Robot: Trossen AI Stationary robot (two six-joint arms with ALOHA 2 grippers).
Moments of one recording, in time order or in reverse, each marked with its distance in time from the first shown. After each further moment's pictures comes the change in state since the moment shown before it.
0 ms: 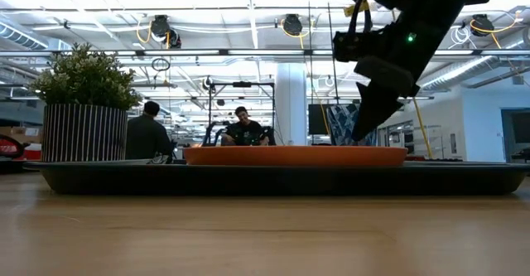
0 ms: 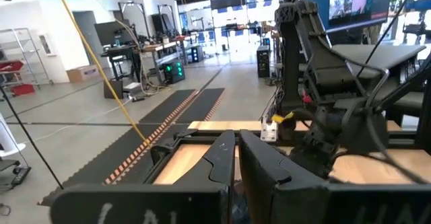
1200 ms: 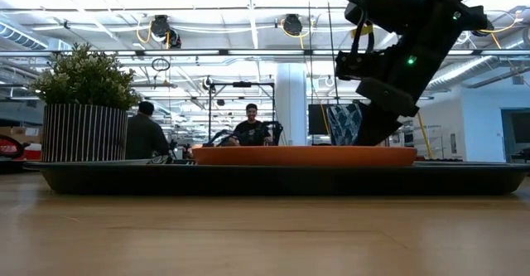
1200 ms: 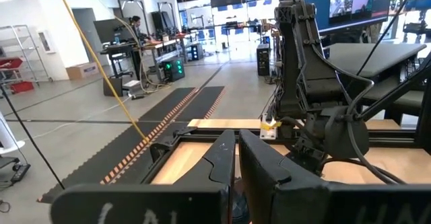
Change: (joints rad) left arm 0.000 0.000 0.000 -0.009 -0.002 -0.008; right arm -0.038 0.005 -0.108 0.167 -0.045 -0.040
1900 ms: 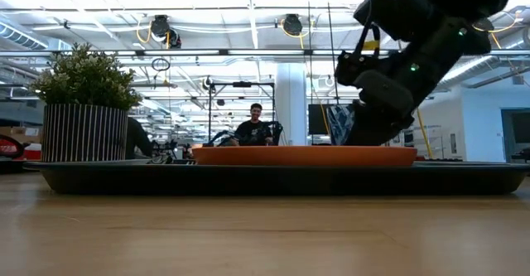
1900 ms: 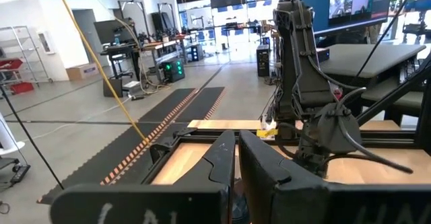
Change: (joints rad) left arm 0.000 0.000 0.000 0.003 0.000 0.002; right arm -0.001 0.000 -0.130 0.351 -0.088 -0.028
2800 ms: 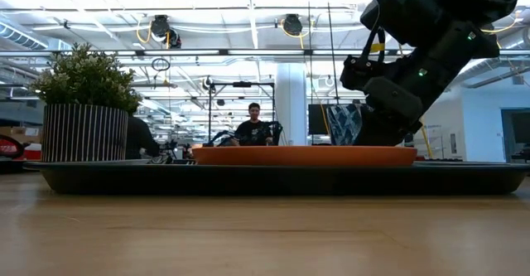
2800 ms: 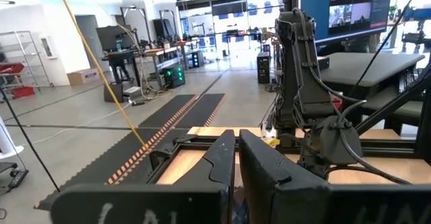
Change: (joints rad) left arm 0.000 0.000 0.000 0.029 0.000 -0.002; right arm 0.007 0.000 -0.032 0.019 0.004 0.008
